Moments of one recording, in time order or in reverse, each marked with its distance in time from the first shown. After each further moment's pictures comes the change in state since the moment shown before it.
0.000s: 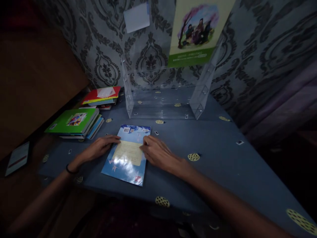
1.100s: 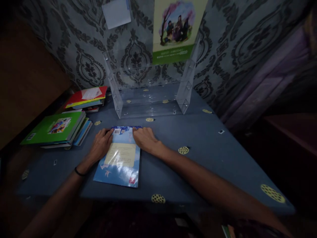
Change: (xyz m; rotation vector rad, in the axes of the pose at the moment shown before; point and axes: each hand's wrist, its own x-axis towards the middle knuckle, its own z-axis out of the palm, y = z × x) left_hand 0.052 -0.009 0.045 0.419 0.328 -0.261; right_hand 0.063 0.005 -0.004 -0.199 -0.234 0.513
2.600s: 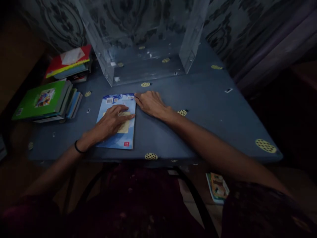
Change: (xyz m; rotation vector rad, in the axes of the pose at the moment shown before) left_hand -0.007 0.071 -0.026 -0.137 -0.312 0.517; right_hand -0.018 0.040 0.027 0.151 0.181 0.074
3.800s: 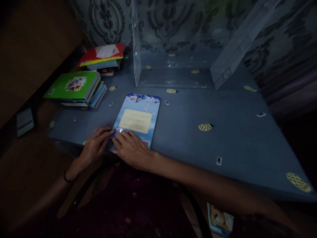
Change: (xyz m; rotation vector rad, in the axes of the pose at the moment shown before) left_hand -0.153 0.032 0.010 -0.088 0.381 -0.456; right_hand -0.086 -0.145 0.024 0.053 0.085 -0.775
